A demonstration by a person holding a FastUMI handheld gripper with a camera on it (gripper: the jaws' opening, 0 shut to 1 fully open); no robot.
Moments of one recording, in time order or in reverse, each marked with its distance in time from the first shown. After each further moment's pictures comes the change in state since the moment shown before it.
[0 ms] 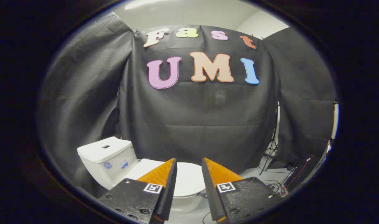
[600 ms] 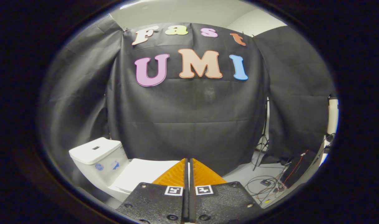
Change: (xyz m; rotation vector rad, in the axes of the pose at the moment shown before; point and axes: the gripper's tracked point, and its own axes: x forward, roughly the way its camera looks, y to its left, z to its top) arm 0.009 -0.021 -0.006 0.052 0.020 -0.116
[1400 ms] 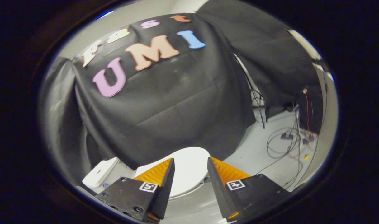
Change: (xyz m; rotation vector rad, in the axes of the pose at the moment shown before) arm 0.076 -0.035 -0.105 0.589 0.125 -0.007
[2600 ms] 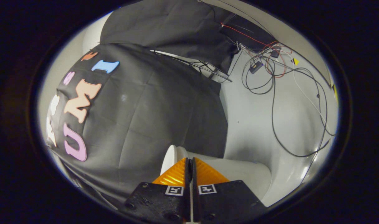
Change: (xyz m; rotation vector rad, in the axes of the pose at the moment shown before) arm 0.128 -0.083 -0.075 0.703 -0.119 0.006
